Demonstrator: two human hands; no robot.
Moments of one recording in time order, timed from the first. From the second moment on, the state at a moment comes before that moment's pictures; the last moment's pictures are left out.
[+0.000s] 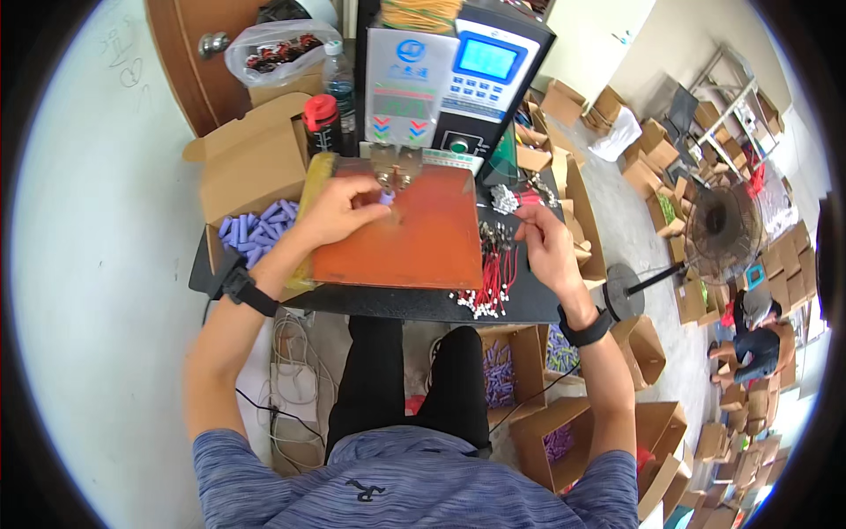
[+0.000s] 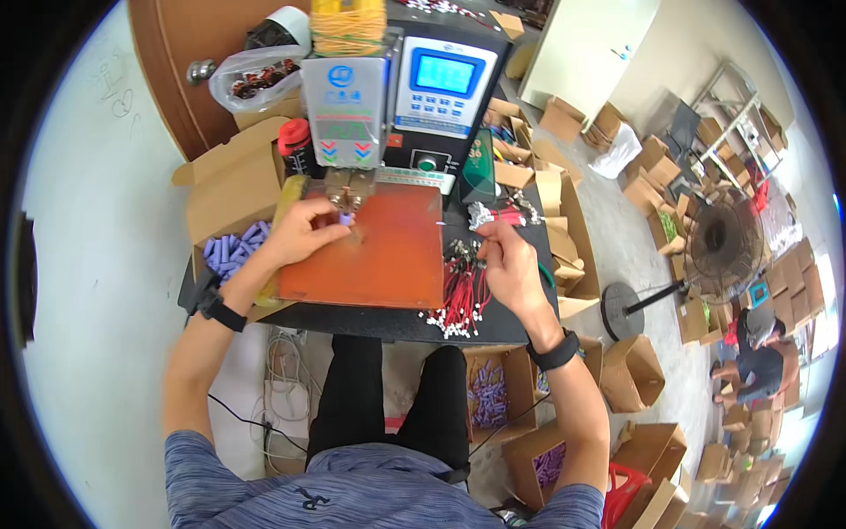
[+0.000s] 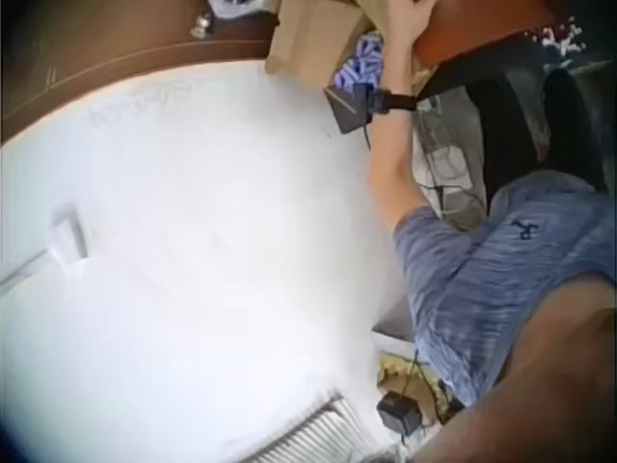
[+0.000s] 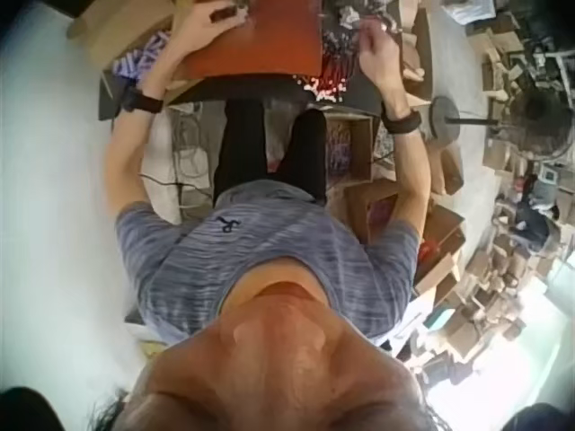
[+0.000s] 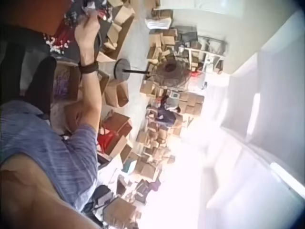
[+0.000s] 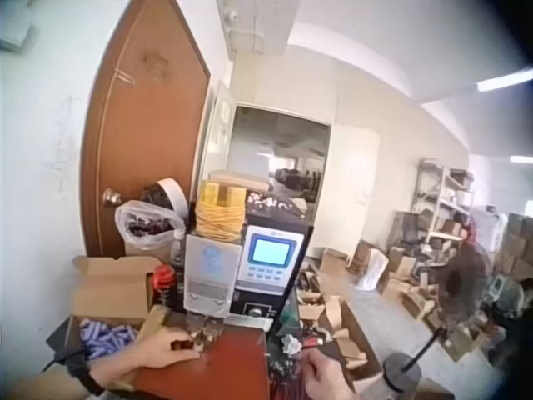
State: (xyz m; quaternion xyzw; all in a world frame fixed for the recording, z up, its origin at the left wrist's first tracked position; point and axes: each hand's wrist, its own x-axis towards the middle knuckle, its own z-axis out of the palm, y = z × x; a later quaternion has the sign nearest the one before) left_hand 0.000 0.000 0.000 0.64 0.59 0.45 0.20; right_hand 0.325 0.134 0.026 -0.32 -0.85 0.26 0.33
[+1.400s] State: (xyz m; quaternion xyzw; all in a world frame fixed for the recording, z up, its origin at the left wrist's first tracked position) left_hand 0.014 0.003 0.010 0.71 0.55 0.42 0.11; right_hand 0.196 0.102 0.012 -0.16 -0.79 0.47 0.37
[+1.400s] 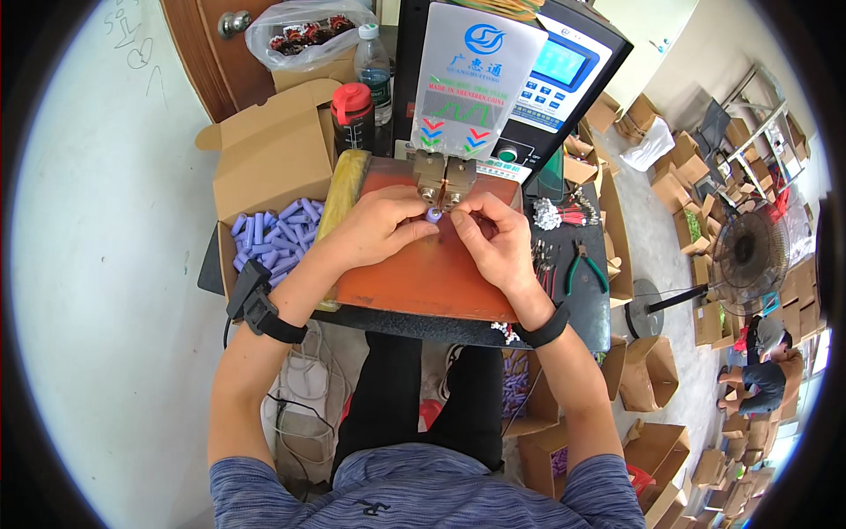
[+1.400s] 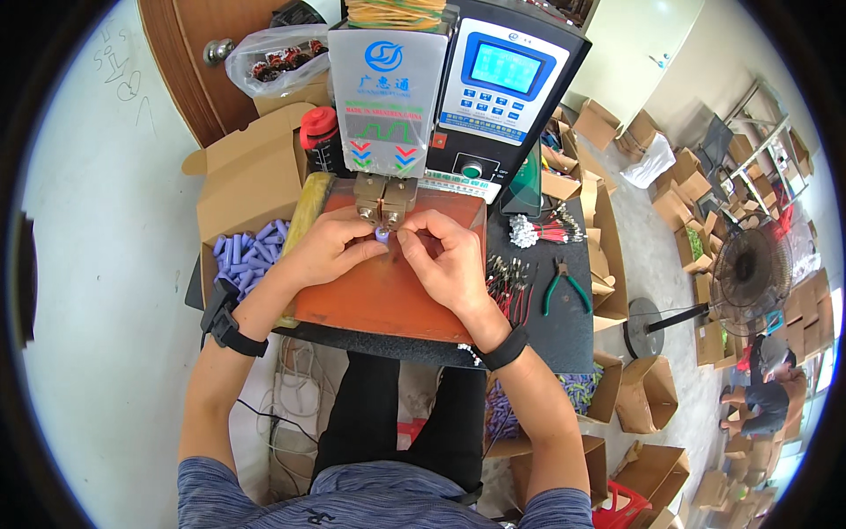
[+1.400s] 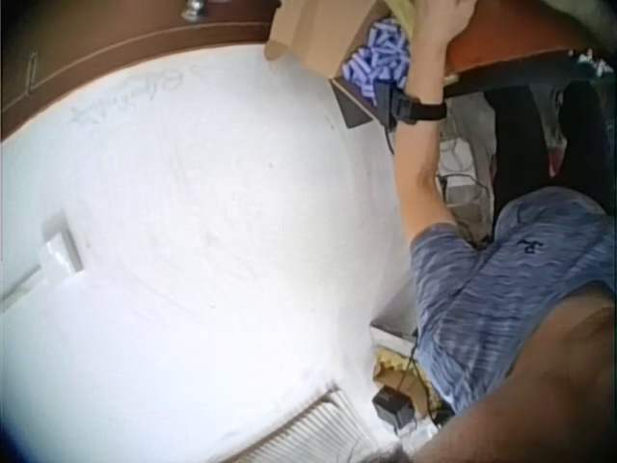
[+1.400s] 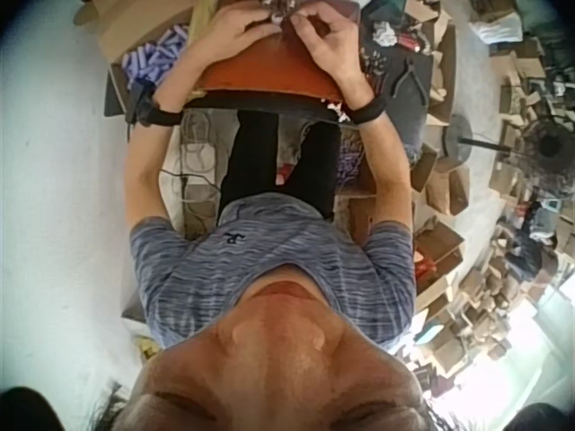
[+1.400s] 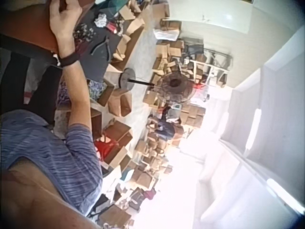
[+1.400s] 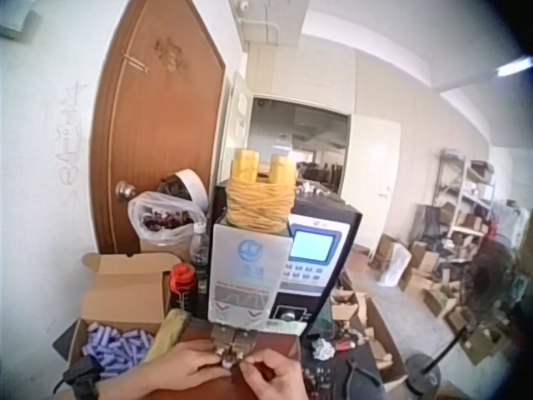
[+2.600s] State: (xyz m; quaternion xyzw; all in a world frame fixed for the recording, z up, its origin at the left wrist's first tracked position) left_hand 0.010 0.007 0.003 0.69 0.56 0.45 0.11; right_hand 0.198 0.099 0.016 -0.25 -0.82 0.36 0.38
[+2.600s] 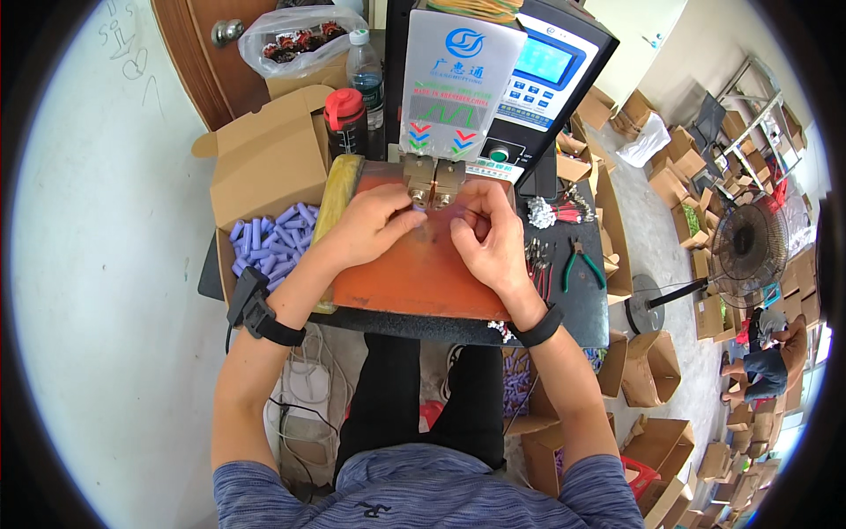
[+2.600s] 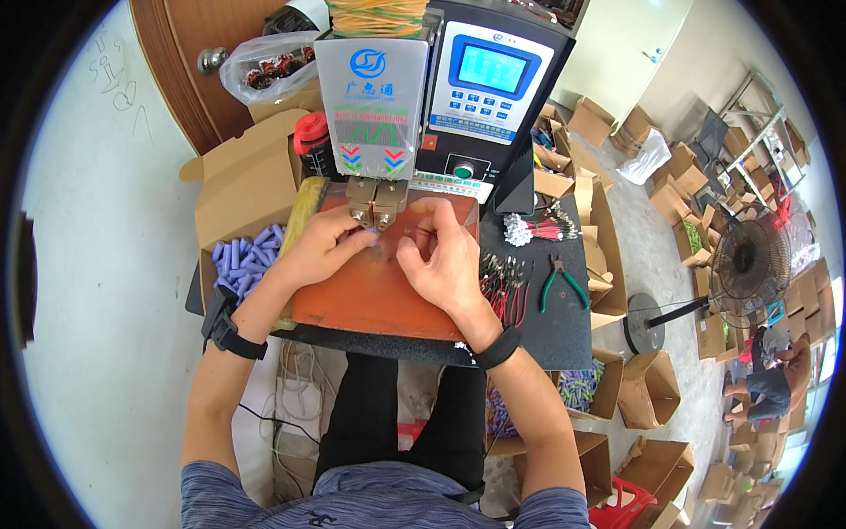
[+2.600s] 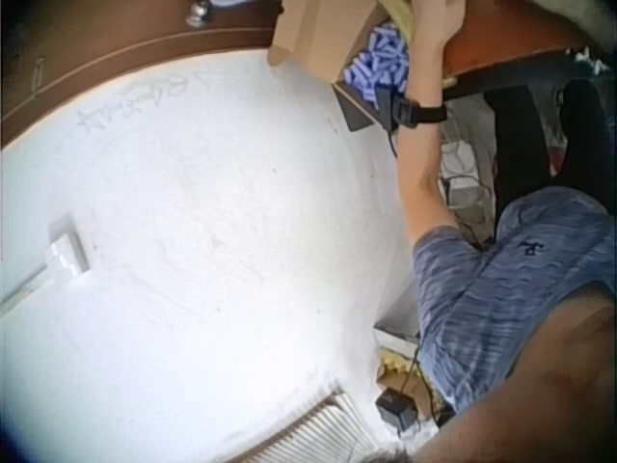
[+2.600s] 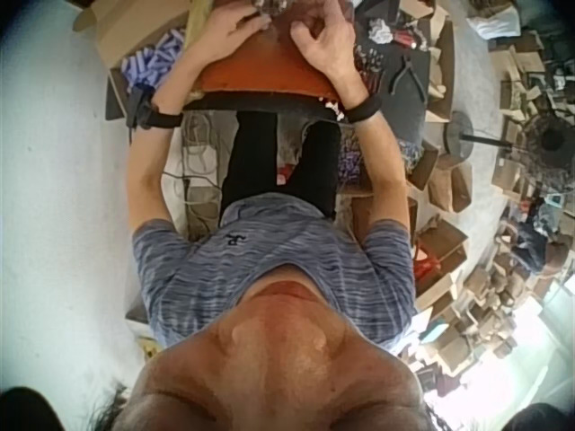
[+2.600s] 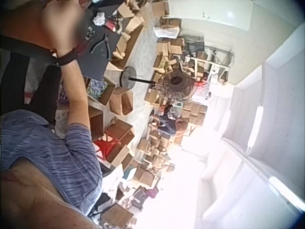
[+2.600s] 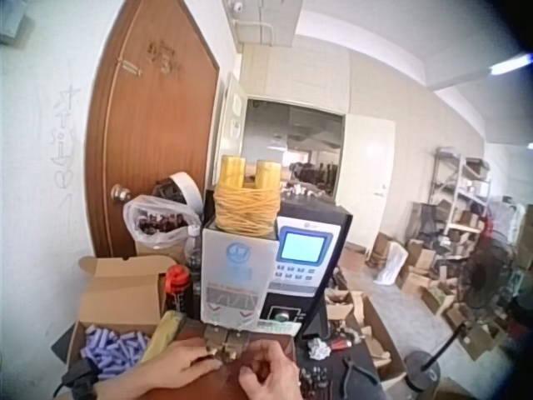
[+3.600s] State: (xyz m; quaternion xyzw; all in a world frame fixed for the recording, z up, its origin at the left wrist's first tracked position) left_hand 0.012 0.006 0.005 0.74 0.56 0.38 0.03; right_hand 0.196 0.098 0.008 -0.20 -0.84 0.24 0.45
